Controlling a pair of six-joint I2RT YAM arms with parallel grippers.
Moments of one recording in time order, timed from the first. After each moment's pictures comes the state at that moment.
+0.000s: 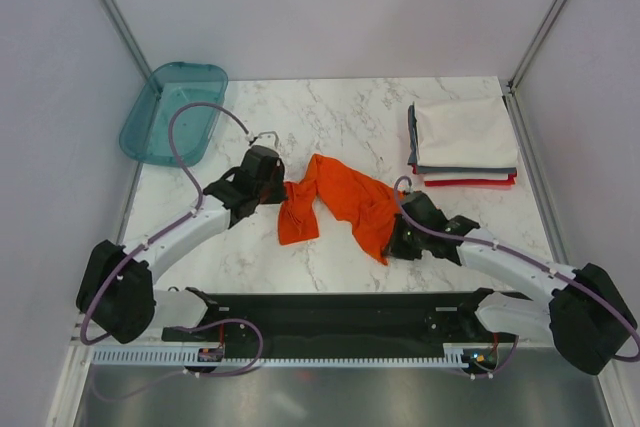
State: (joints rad) left arm -0.59 1.31 0.87 -0.30 -0.21 -0.48; right arm 0.66 1.14 0.51 -0.42 -0.09 0.87
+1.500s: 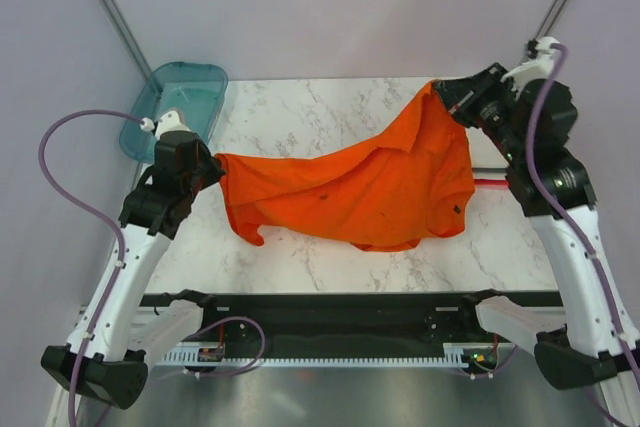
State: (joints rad) left arm -0.26 0.92 1.09 -0.69 -0.28 -0.59; right arm 0.27 1.04 1.50 -0.47 -0.05 0.76
